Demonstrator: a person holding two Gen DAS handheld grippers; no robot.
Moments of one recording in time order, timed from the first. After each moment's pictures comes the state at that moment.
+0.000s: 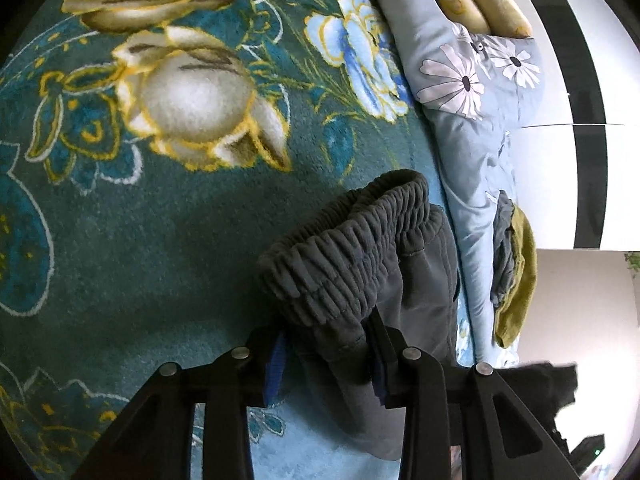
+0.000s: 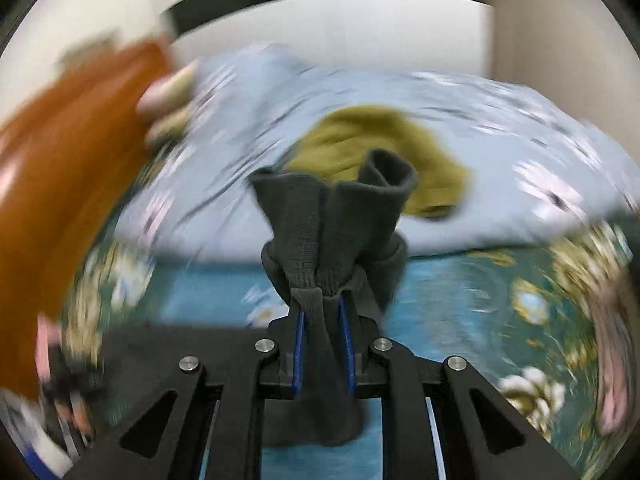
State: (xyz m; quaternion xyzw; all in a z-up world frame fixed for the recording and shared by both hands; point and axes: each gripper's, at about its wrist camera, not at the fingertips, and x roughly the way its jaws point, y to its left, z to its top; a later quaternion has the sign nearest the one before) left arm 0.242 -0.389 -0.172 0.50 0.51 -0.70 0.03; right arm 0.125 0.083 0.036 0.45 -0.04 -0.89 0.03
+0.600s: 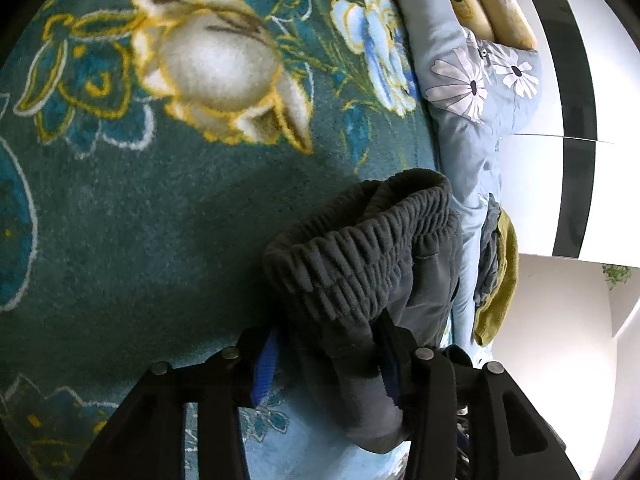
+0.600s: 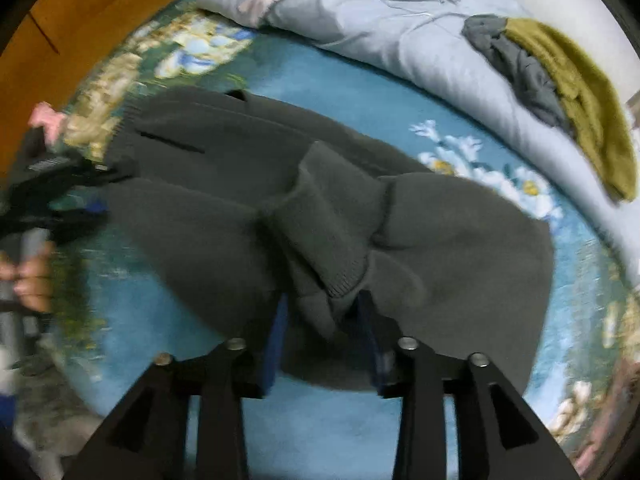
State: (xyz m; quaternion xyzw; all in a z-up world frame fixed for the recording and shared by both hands) left arm 0.252 -0.396 -0.194 0.49 0.56 -0.67 0.00; right arm 0.136 -0.077 -0.085 0.62 0.09 -0.76 0.17
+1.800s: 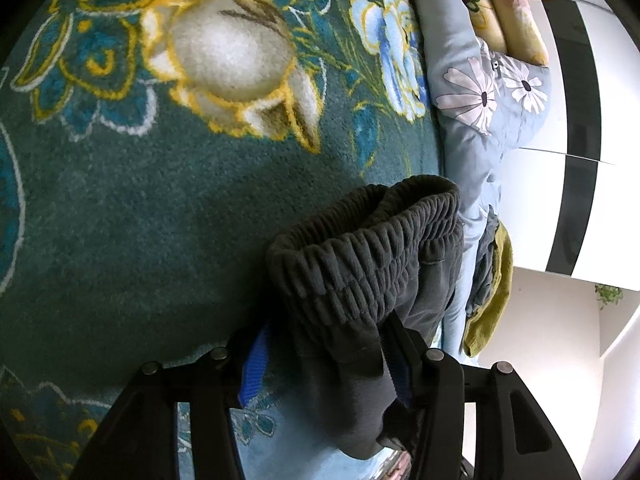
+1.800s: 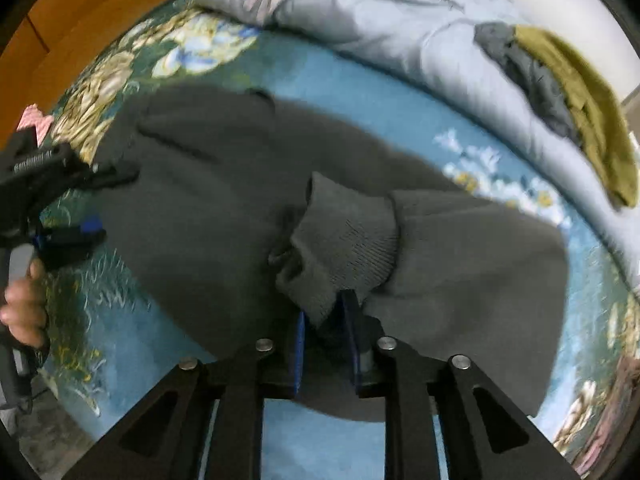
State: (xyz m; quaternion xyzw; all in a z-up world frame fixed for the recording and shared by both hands) left arm 0.249 -0.397 -0.199 0.49 0.58 -0.65 0.02; right arm 0.127 -0.113 -0.117 0.62 0.10 -0.77 0.14
